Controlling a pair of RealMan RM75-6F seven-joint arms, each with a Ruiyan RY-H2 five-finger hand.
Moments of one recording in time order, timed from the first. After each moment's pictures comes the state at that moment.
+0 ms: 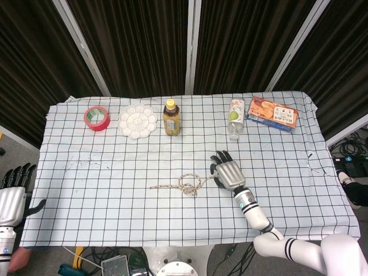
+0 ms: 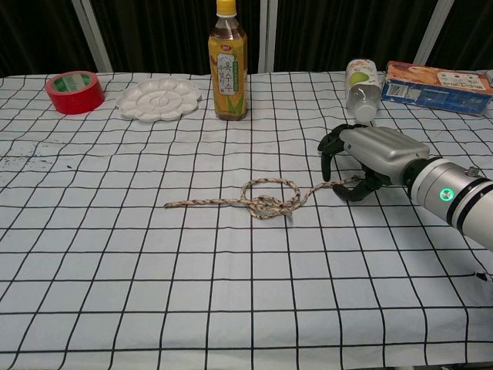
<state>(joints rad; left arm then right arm) -0.07 -1.18 -0.06 -1.56 1.40 1.44 0.08 0.66 -1.78 0.13 -1.17 -1.24 0.97 -0.24</state>
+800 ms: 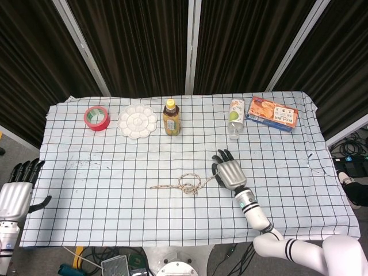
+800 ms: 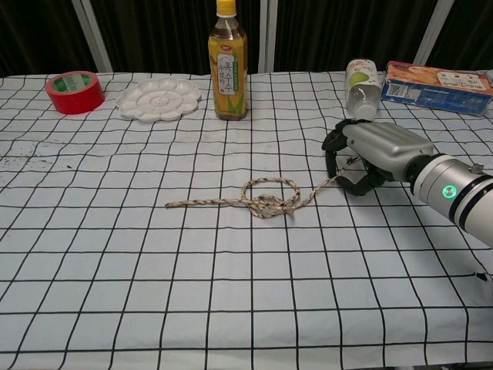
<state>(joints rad) -0.13 -1.15 -0.06 -1.57 1.47 1.41 0.06 0.64 -1.77 0.15 -1.21 -1.23 1.00 -0.29</state>
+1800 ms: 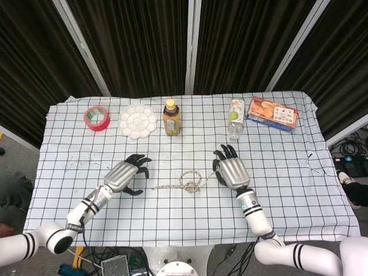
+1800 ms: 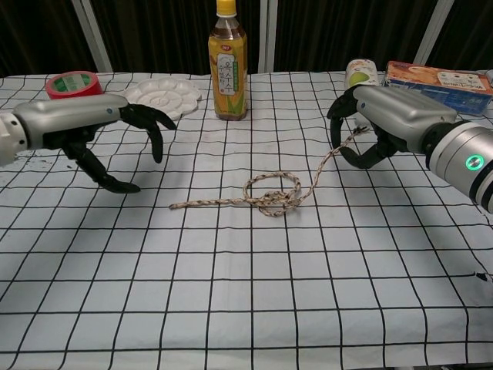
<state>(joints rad) -0.66 -1.45 -0.14 -1.54 1.40 0.83 -0.04 0.62 -1.67 0.20 -1.50 -1.13 1.10 -0.47</state>
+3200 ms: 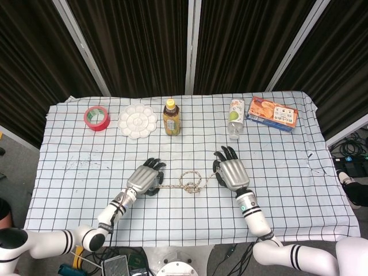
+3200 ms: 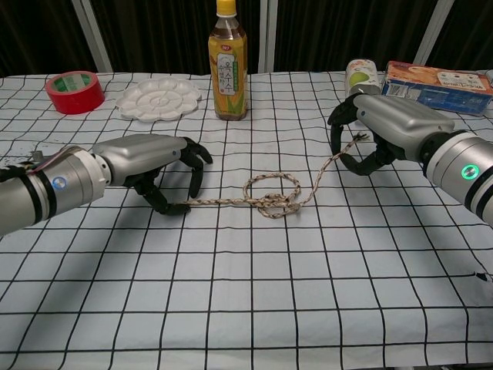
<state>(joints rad) -0.76 -1.72 -0.12 -1.38 1.14 0.86 0.29 0.61 -1.70 0.19 -1.46 -1.13 1.11 -0.44</state>
